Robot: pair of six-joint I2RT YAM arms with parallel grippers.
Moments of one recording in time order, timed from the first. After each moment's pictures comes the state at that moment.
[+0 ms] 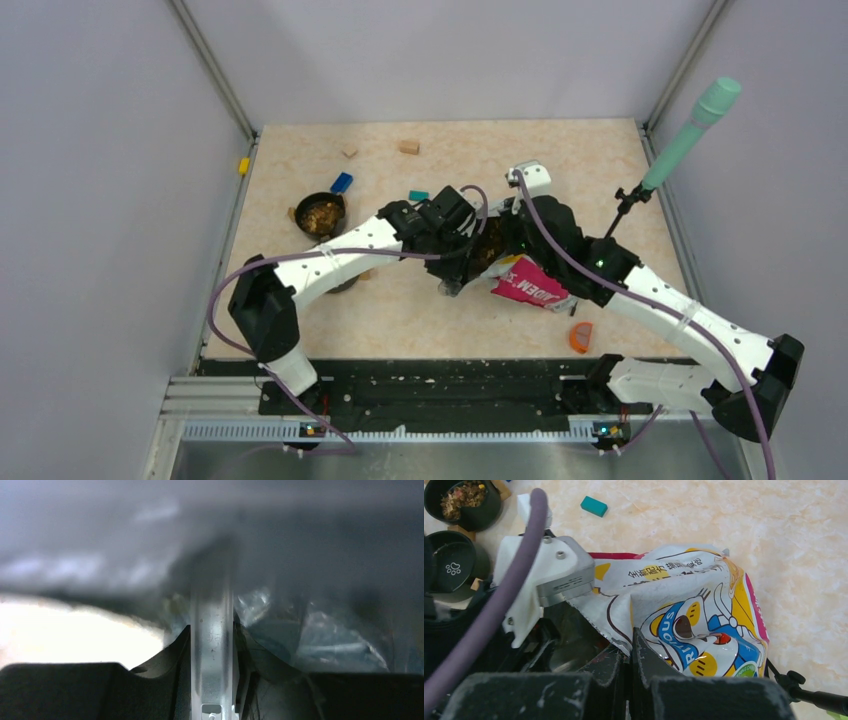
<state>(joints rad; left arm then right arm) -0.90 1.65 1.45 -0.87 0.14 -0.46 0.85 1.07 1.07 -0.48 0.46 0.27</state>
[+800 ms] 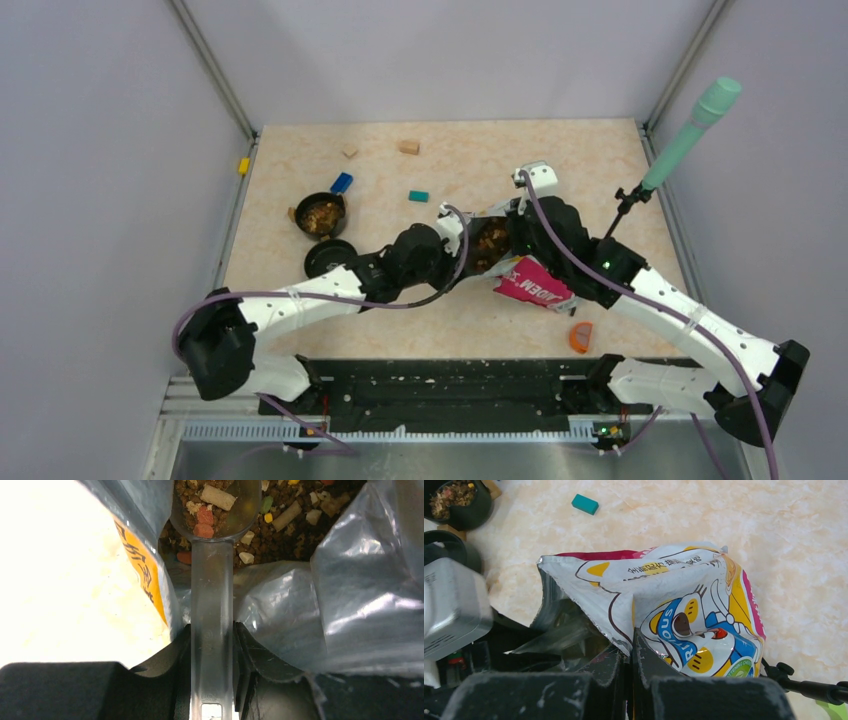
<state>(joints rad) -0.93 1.39 0.91 -0.09 -0.01 -0.25 0.85 1.04 1.07 -0.52 0.47 0.27</state>
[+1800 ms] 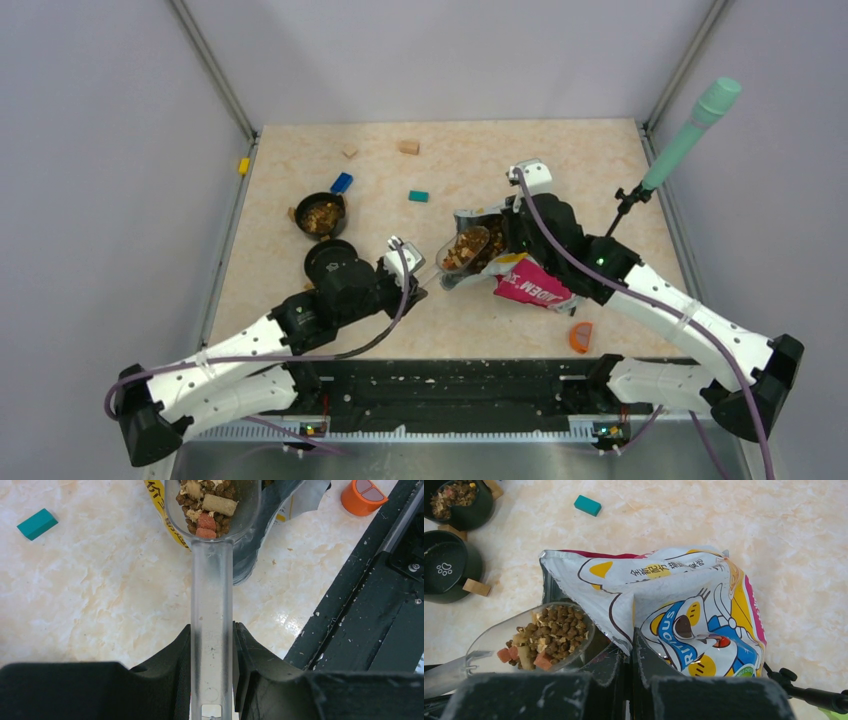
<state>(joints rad) -0.95 0.83 0.62 -0.20 -0.01 -0.06 0.85 1.07 1.08 -0.50 0.46 0.26</state>
